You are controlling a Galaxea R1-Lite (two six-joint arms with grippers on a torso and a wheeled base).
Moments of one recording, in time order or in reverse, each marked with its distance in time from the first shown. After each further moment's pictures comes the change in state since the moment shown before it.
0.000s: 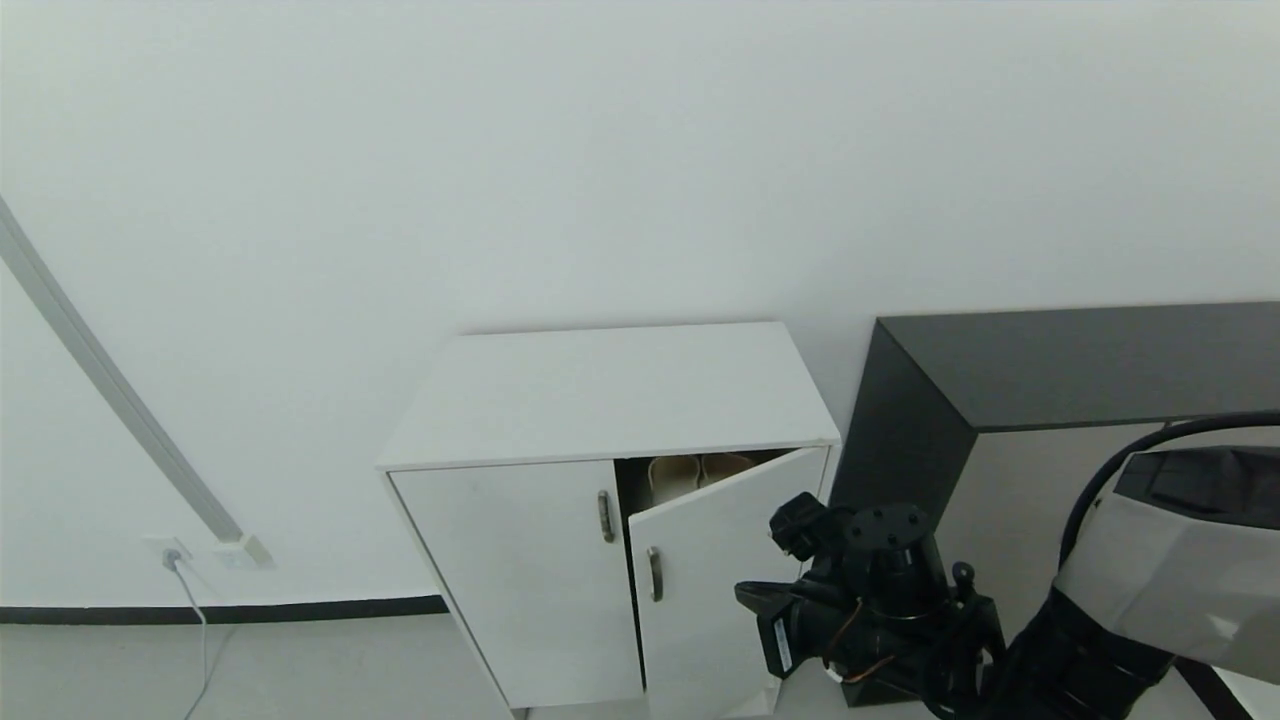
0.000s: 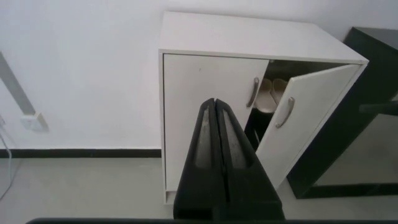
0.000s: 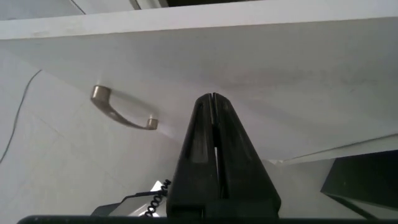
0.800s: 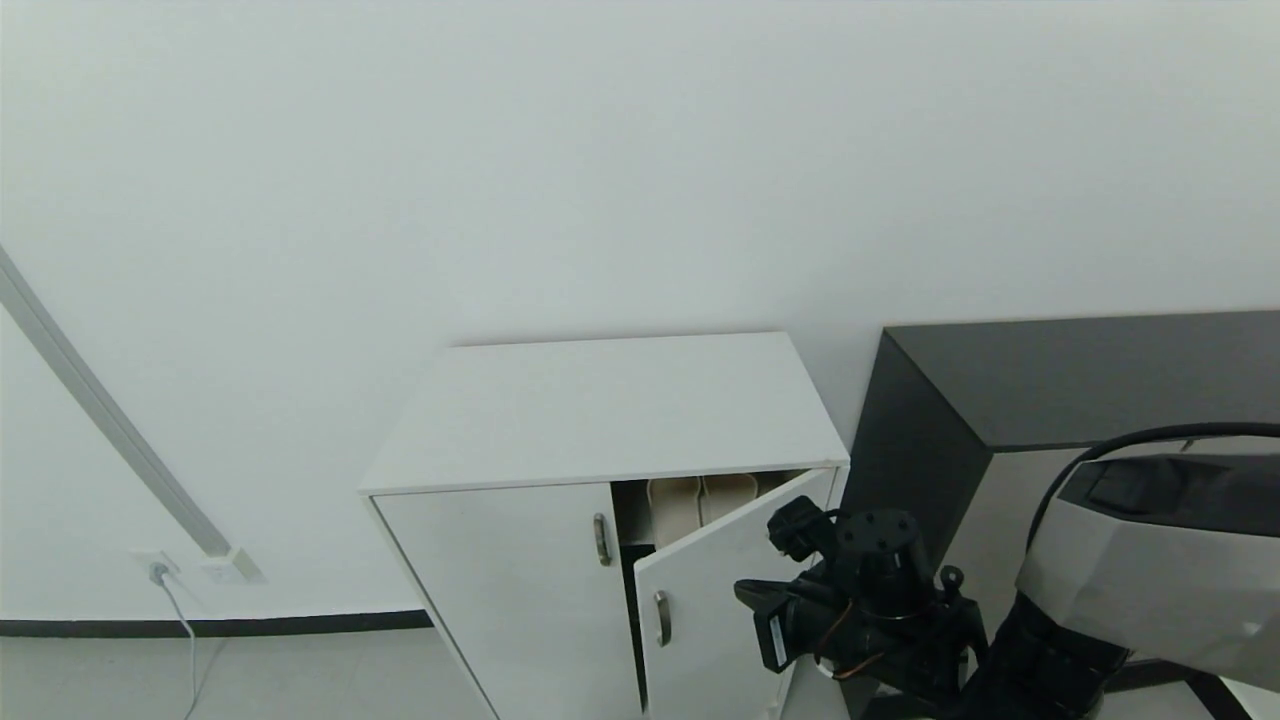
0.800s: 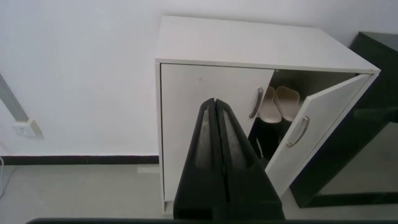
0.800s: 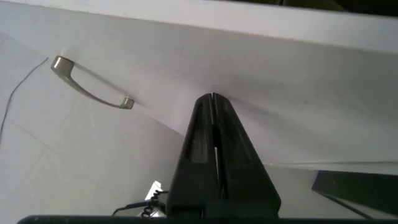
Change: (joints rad) left arm 0.000 0.000 -0.001 0.000 0.004 -0.004; right arm -0.016 0.076 -0.032 -0.054 -0.001 0.004
